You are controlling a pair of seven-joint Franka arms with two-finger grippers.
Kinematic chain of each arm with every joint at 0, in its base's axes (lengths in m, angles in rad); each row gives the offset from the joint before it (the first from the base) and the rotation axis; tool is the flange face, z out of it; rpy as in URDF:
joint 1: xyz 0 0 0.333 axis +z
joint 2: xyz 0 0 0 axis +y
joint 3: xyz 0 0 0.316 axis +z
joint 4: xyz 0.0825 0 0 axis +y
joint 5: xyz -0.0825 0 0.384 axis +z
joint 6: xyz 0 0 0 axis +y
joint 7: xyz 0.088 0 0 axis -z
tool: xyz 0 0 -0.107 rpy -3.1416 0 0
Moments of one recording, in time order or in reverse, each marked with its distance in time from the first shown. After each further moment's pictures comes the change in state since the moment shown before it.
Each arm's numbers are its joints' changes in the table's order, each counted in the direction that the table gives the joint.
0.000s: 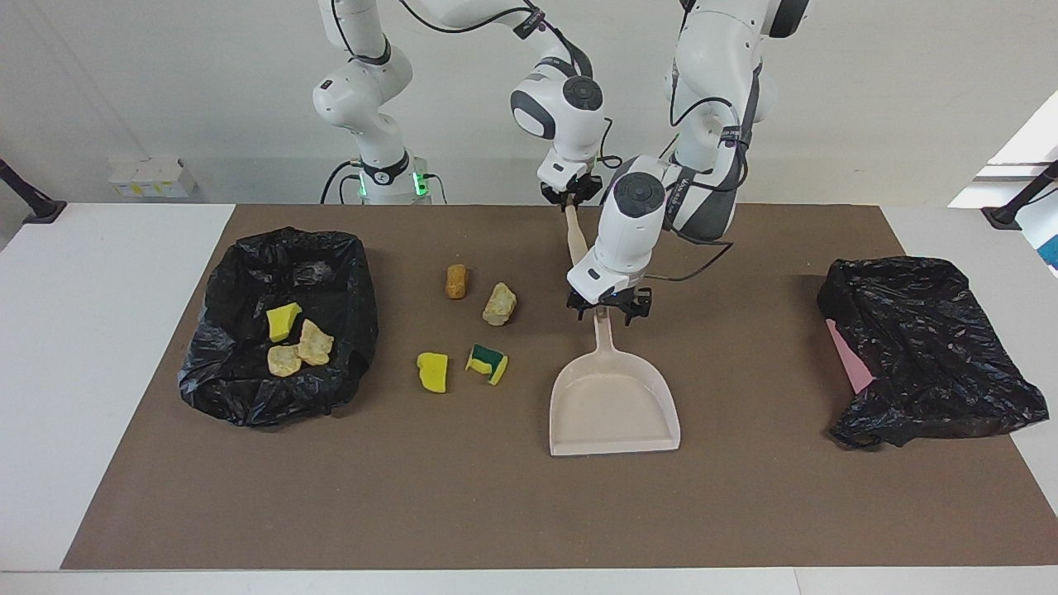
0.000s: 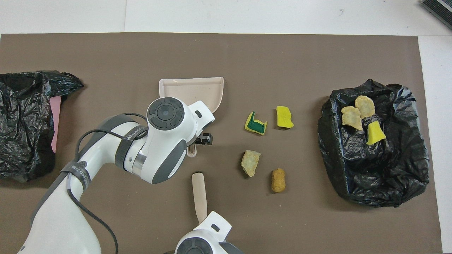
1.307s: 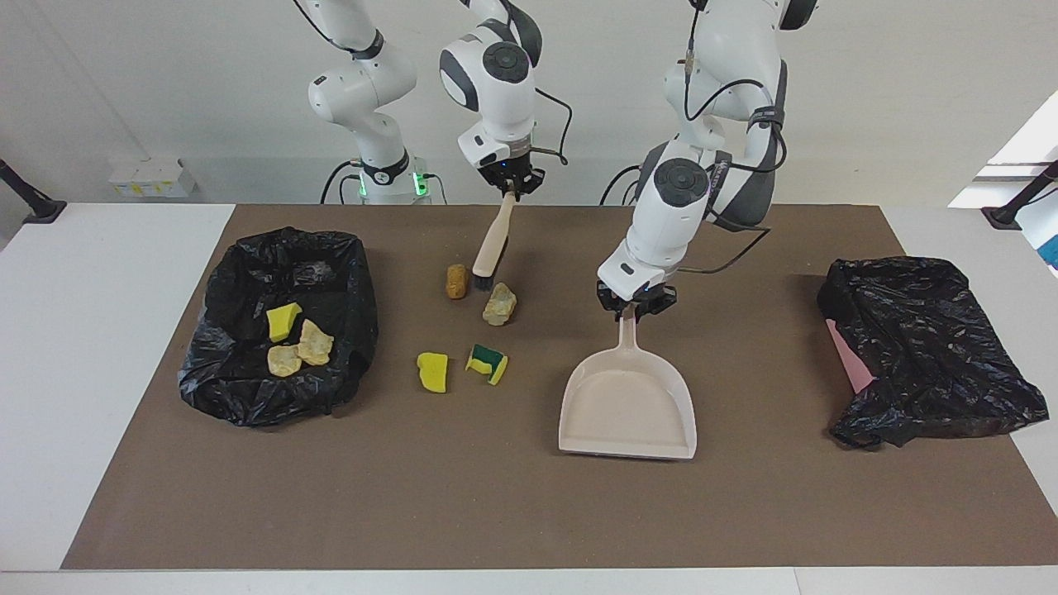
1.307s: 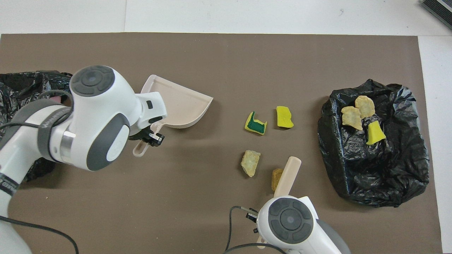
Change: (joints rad) left arm 0.196 -0.129 0.031 -0.053 -0.025 0.332 0.595; right arm -0.350 -0.331 -0.016 0.142 -0.085 0.344 0.317
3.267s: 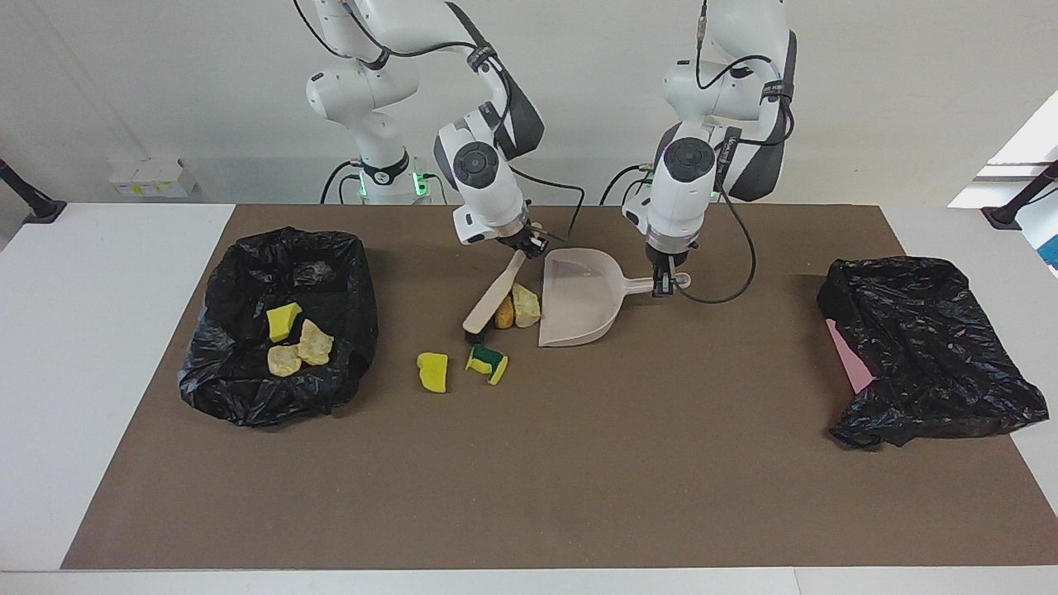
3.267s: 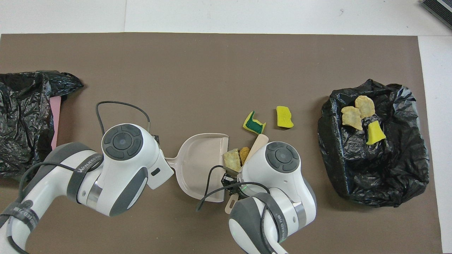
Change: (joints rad) left arm -0.115 -0.146 -0.023 0.365 0.110 -0.290 0.984; right arm -0.043 0.341 0.009 -0.189 0.282 -0.239 -0.261
